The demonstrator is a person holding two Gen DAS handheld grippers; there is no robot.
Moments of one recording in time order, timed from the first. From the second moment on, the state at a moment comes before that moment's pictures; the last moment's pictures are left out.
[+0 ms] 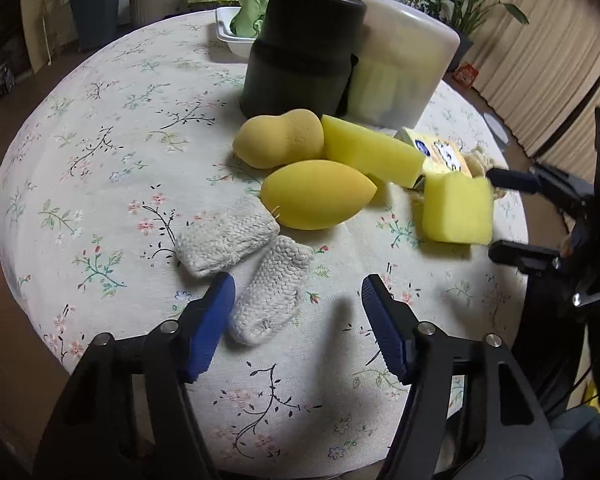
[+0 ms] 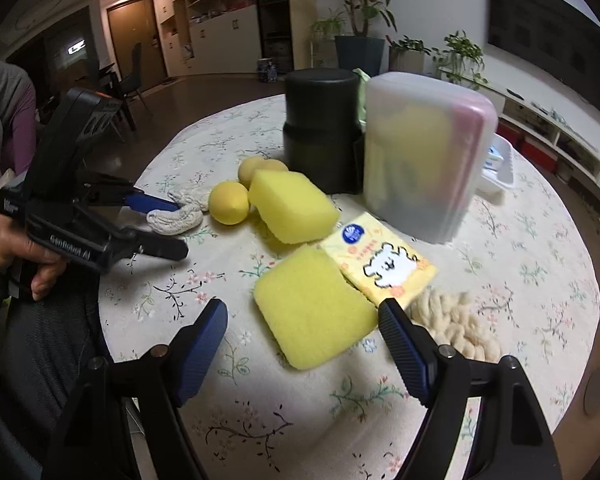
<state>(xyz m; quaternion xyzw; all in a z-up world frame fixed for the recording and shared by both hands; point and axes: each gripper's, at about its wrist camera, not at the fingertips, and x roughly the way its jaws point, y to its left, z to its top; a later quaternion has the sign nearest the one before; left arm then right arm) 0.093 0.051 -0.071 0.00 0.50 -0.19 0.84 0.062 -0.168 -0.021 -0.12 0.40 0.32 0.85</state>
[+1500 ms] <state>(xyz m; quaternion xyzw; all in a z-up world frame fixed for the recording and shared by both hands) 0.084 0.062 -0.068 -0.02 0.48 -0.16 0.86 0.061 -0.153 -0.042 -0.11 0.41 0.26 0.87</state>
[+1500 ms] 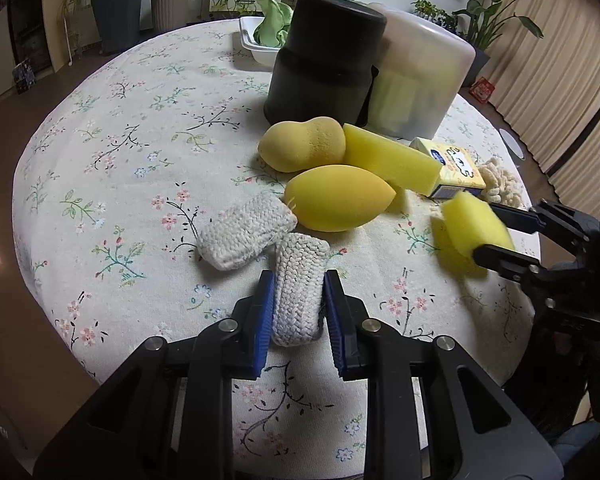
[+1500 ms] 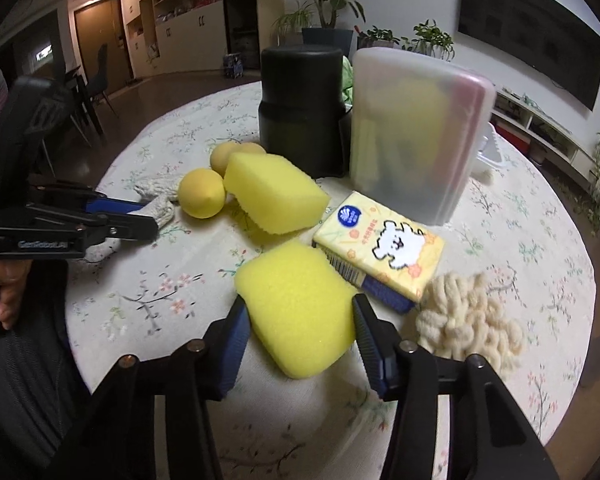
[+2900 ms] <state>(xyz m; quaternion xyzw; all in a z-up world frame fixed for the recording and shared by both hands) 0.306 0.090 0.064 0.02 0.40 -0.19 0.90 0.240 -0.363 0.046 0.00 0.41 0.12 0.91</state>
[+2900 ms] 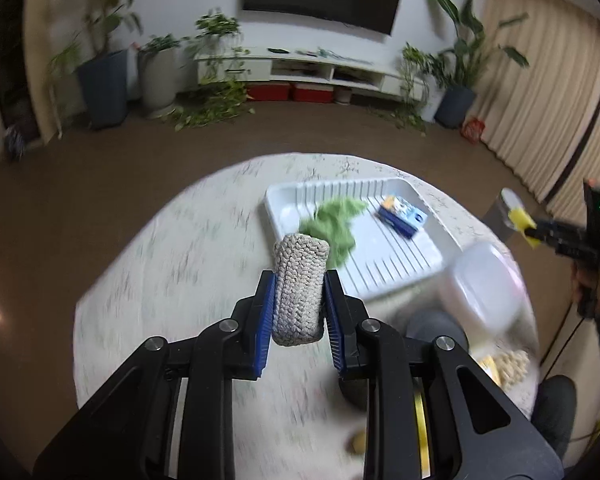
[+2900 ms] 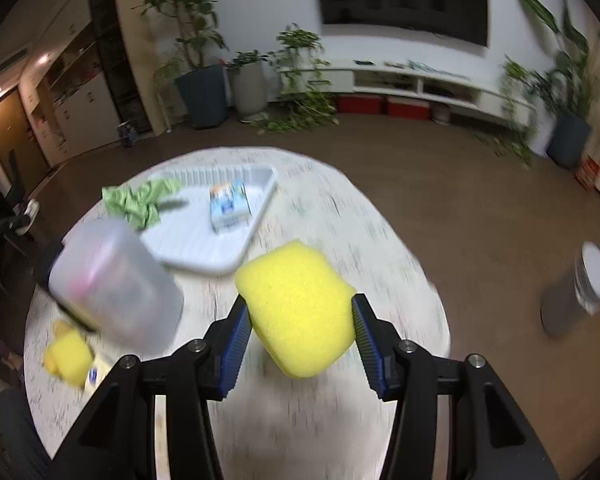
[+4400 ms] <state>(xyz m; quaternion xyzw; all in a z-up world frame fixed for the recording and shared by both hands) 0.425 -0.007 -0.003 0.09 0.44 -0.25 0.86 0.416 -0.169 -0.006 -0.23 0.42 0.29 0.83</state>
